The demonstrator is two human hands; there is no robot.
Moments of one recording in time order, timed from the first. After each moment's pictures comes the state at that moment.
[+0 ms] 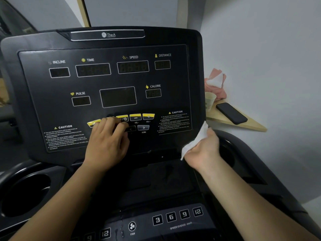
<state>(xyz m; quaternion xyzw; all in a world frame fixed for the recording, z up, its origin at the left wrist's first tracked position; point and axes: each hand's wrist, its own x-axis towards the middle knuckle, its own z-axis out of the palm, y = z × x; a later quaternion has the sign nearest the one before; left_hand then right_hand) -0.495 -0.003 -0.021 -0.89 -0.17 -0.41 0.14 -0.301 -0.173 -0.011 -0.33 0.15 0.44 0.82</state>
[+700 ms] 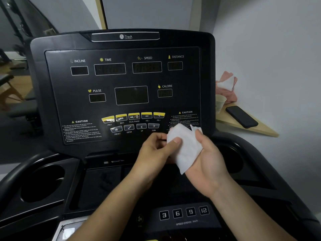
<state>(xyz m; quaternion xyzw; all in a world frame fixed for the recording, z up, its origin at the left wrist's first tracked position) -0.463 -0.119 0.008 -0.61 -0.32 -0.25 -0.68 -0.359 -0.209 0.009 -0.34 -0.10 0.54 0.76</state>
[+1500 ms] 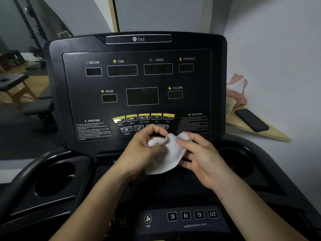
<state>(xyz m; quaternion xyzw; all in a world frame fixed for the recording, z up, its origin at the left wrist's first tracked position) -0.501 -0.079 0.018 -0.70 -0.21 -0.26 -0.63 -0.354 -0.187 0.001 -0.54 -0.21 0.48 0.66</state>
